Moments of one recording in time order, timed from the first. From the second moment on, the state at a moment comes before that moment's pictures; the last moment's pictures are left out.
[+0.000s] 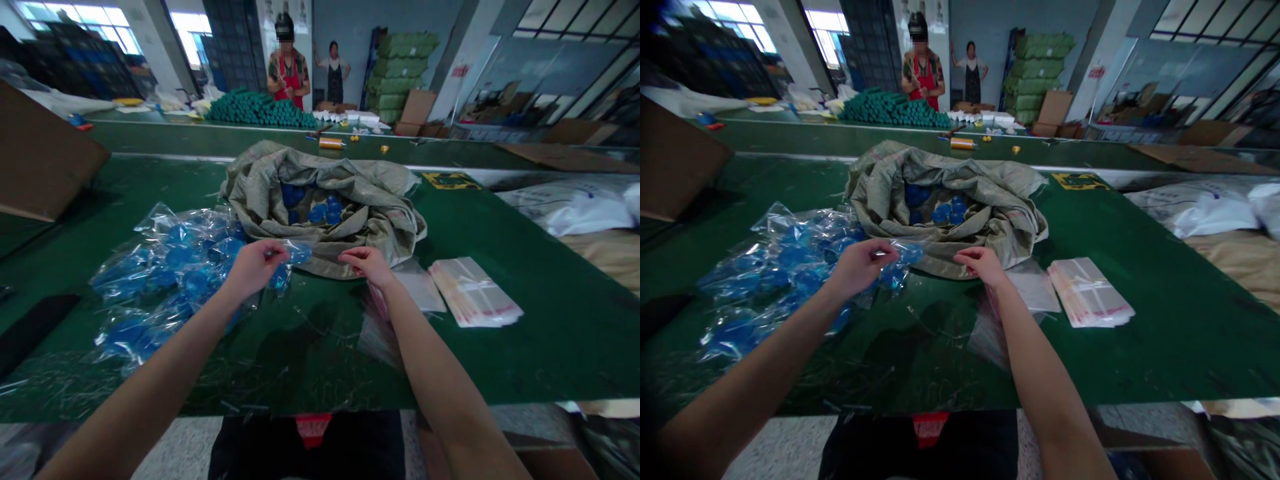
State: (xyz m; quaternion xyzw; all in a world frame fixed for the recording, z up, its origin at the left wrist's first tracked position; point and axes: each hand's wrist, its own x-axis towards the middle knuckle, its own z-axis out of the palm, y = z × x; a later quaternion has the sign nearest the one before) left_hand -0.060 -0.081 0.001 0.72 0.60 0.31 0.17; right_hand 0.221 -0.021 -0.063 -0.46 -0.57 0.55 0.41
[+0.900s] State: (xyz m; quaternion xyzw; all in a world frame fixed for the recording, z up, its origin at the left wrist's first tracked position) left_hand 0.000 0.137 -0.032 0.72 0.69 0.09 0.08; right_hand 0.295 -0.020 0.000 -0.51 -0.78 0.17 0.33
